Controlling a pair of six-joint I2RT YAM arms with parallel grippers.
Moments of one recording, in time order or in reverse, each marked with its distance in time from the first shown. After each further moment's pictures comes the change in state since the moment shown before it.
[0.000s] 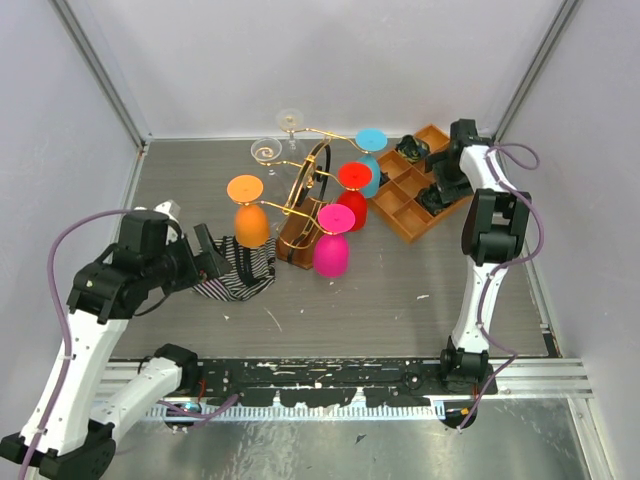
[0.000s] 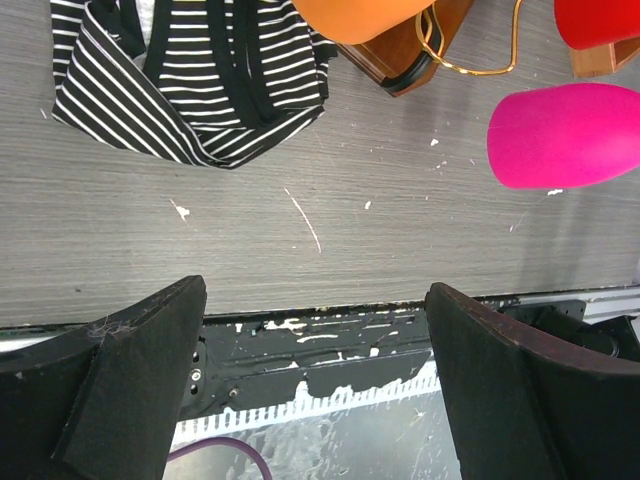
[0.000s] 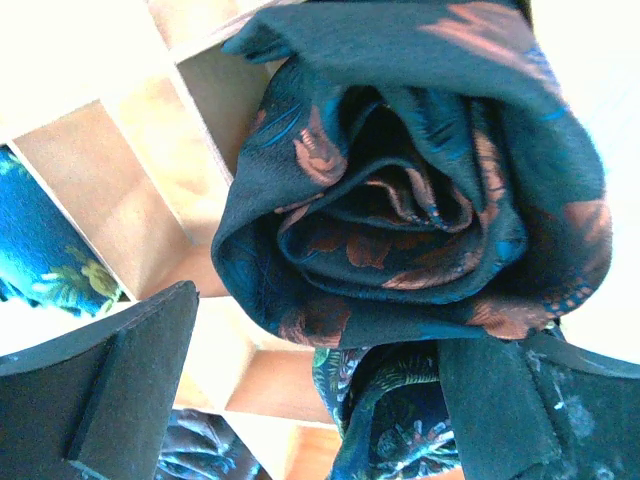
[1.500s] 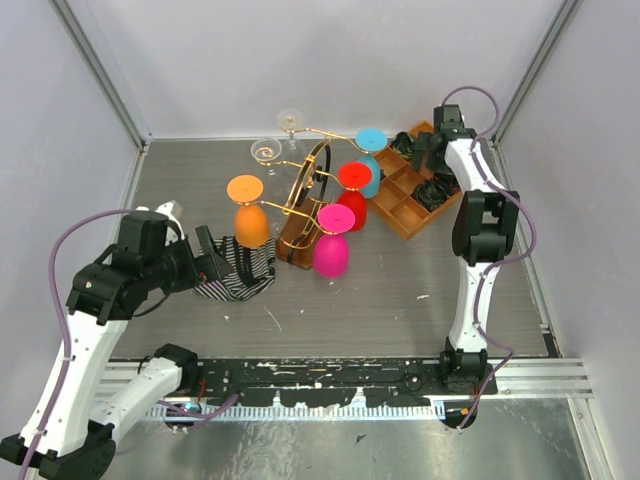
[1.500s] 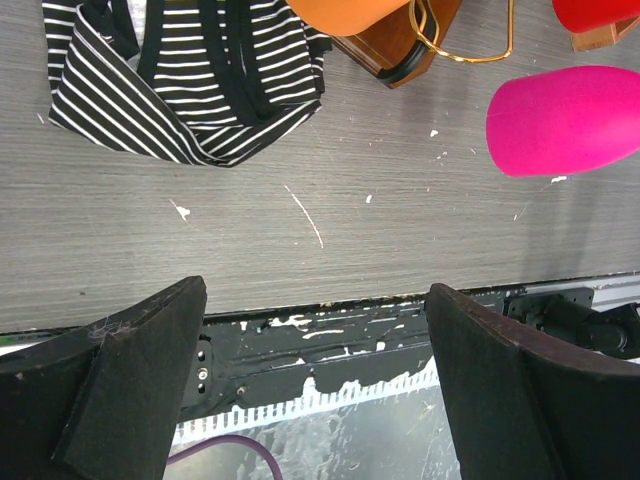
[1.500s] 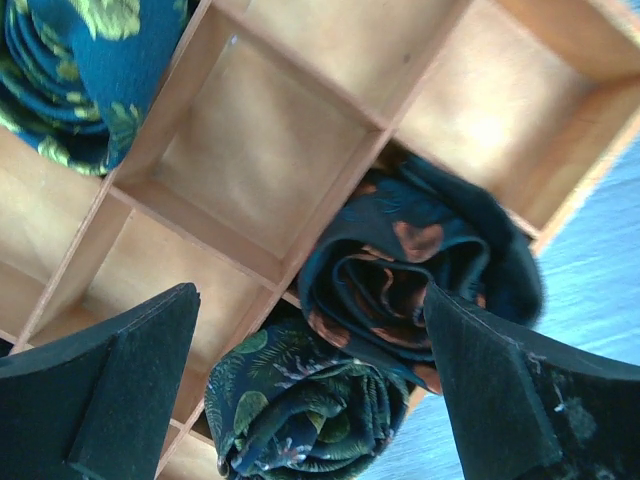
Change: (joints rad) left arm 0.000 -0.001 0.000 -0.003 0.021 0.034; right arm 0.094 -0.013 0.092 0.126 0.168 -0.961
